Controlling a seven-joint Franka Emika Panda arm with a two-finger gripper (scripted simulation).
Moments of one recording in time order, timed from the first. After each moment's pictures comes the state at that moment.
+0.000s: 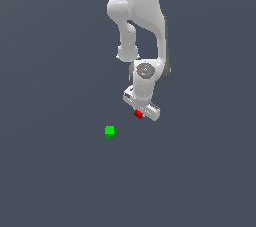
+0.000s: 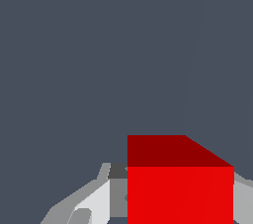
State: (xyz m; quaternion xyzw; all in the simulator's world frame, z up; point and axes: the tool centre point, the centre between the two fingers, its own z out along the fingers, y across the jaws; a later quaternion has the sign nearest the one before) arm -0.070 0.063 0.020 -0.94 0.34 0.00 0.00
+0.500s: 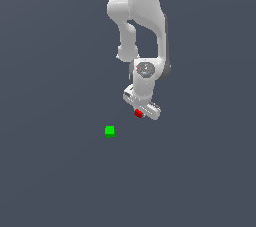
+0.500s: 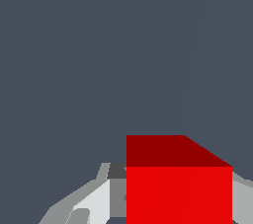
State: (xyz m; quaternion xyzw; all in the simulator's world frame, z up) arm -0.071 0.063 0.026 -0.94 0.34 0.00 0.00
